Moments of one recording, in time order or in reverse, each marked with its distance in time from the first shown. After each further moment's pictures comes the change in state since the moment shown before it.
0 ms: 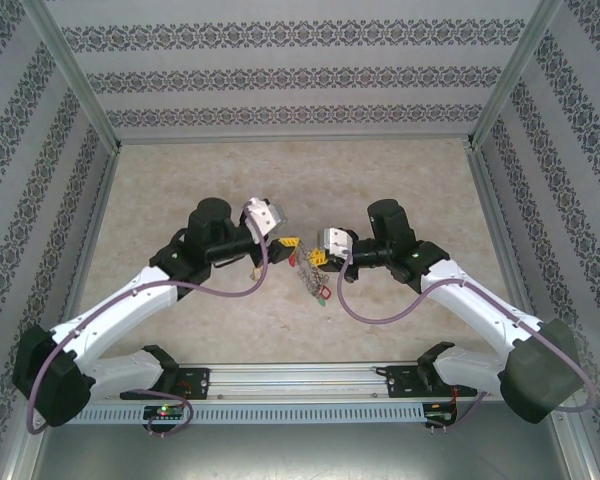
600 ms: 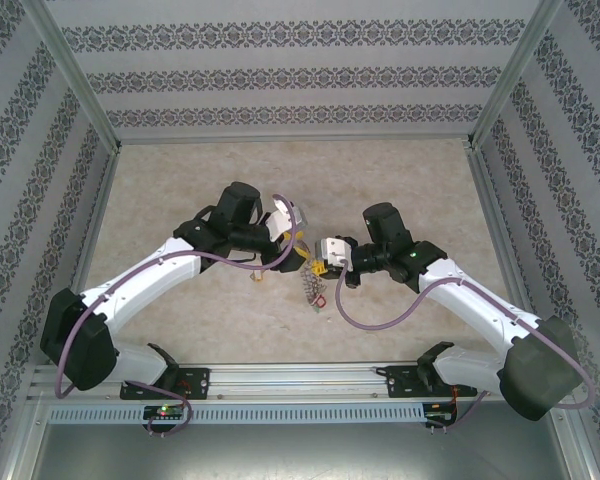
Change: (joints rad) left arm 0.000 0.205 0.176 -0.301 0.190 0.027; right arm 0.013 0.012 0.006 -0.098 0.014 -0.105
